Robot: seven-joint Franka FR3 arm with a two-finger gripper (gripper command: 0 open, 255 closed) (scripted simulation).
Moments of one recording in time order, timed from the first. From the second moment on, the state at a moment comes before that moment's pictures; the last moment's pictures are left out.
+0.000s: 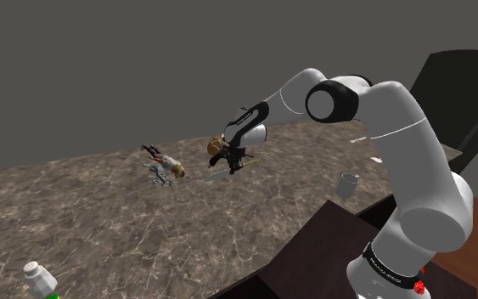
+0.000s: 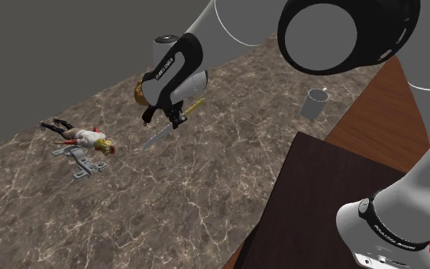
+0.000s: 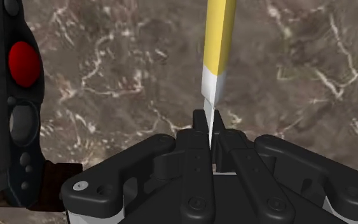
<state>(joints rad) -0.02 0.81 -0.09 -1.67 0.27 2.51 -1.62</state>
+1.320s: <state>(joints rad) 0.00 0.61 -0.12 -1.71 0.23 2.35 -1.58</state>
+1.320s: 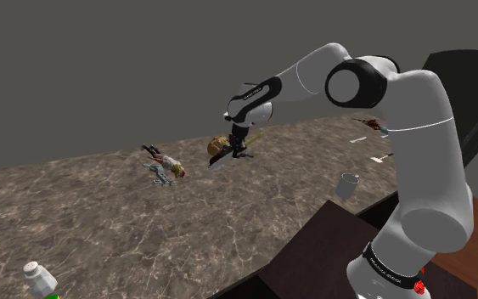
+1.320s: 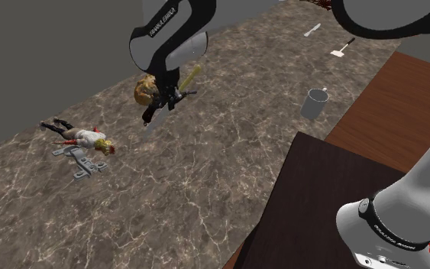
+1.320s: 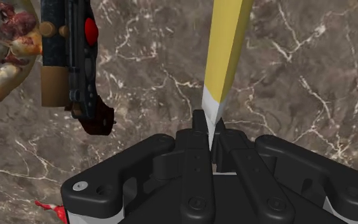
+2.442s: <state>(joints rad) -0.03 0.36 -0.16 -1.96 0.21 2.33 -1.65</state>
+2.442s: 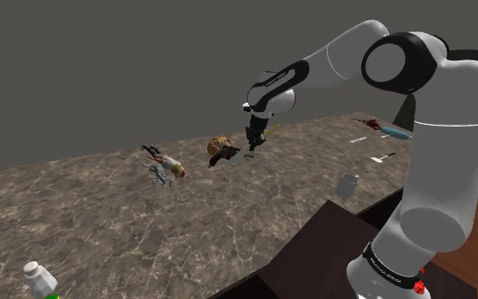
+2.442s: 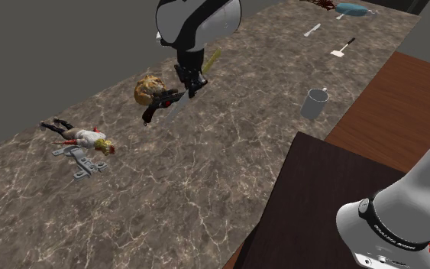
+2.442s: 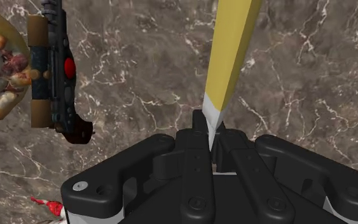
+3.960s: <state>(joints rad) -0.28 -0.12 -0.39 -2.59 0.09 2.46 -2.05</state>
